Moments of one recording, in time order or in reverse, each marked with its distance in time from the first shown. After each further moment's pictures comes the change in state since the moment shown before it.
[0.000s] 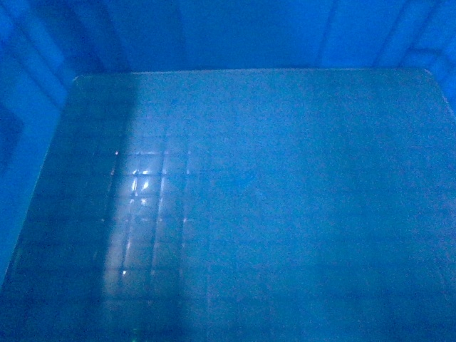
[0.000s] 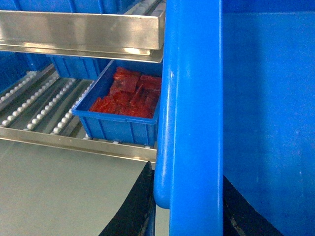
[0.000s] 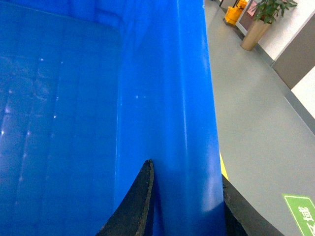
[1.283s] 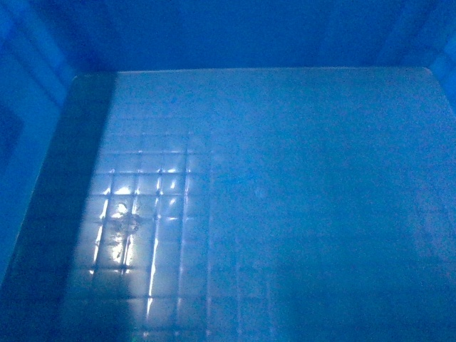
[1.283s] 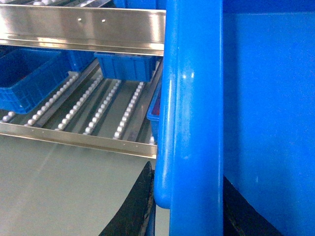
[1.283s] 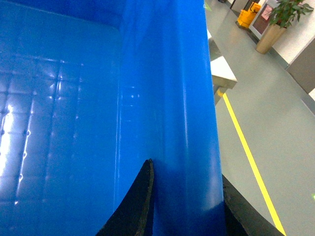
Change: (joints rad) left arm 0.000 0.000 0.000 0.001 0.000 0.000; right arm 0.000 0.000 0.000 0.002 0.000 -0.002
